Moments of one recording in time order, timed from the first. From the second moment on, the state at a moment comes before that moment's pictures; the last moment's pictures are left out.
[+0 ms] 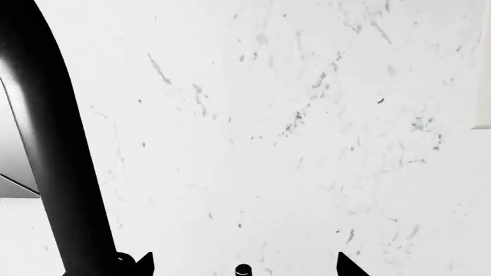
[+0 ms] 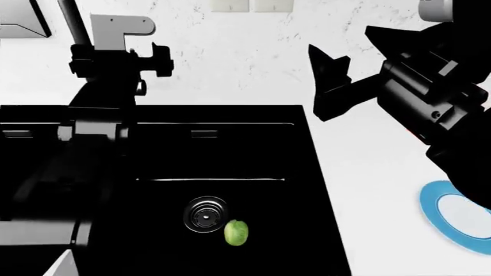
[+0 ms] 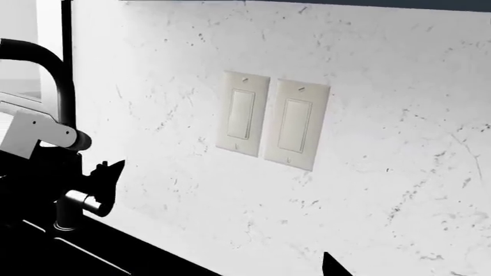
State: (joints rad) left arm -1.43 -0.12 0.14 -1.30 -0.06 -0.04 -0.10; right arm 1.14 0.68 -0.20 -0.49 1.42 1.12 0.54
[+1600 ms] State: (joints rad) left arm -1.43 -0.11 0.06 -1.31 -0.01 -0.01 -0.11; right arm 1.10 0.70 -0.22 -0.50 1.40 1.06 0.51
